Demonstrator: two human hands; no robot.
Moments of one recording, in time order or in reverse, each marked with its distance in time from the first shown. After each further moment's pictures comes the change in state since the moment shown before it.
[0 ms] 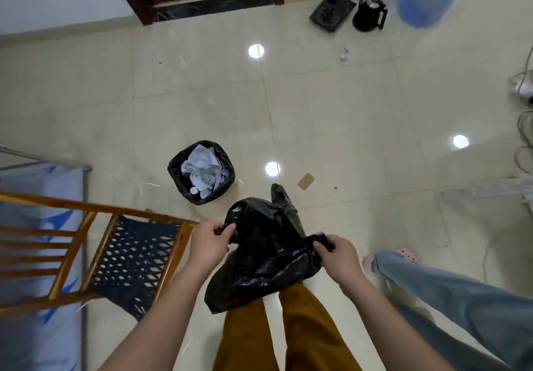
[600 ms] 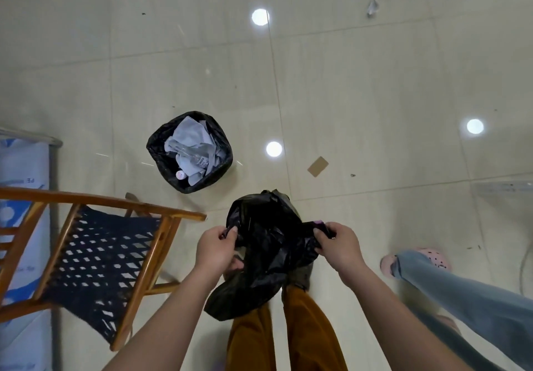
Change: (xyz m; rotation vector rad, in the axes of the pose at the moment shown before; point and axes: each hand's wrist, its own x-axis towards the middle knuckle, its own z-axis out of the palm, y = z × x) left_hand 0.118 -0.092 0.090 -0.132 -0.089 -0.292; right_hand 0.136 0.044 0.087 0.214 -0.034 0.105
